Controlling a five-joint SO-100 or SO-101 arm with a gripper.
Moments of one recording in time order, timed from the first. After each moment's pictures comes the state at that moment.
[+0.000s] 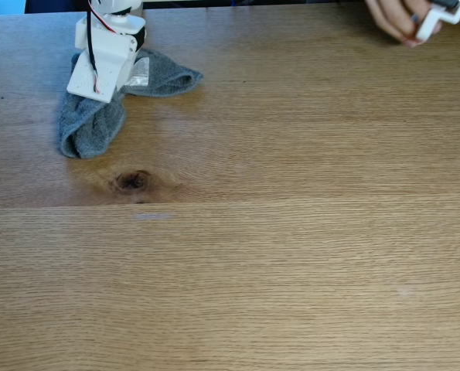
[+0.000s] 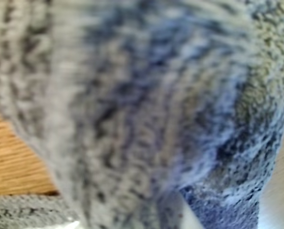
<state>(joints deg) 46.8 65.6 130.4 20.6 -27.9</state>
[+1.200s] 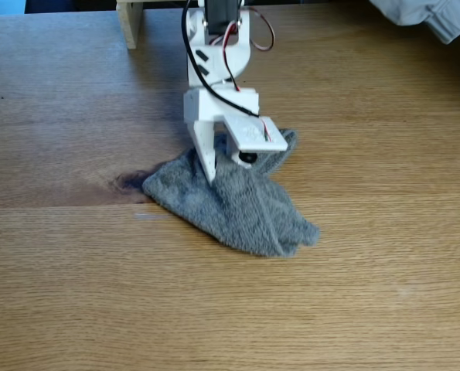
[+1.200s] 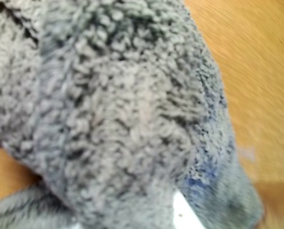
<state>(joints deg) 2.1 42.5 94.6 1.8 -15.6</state>
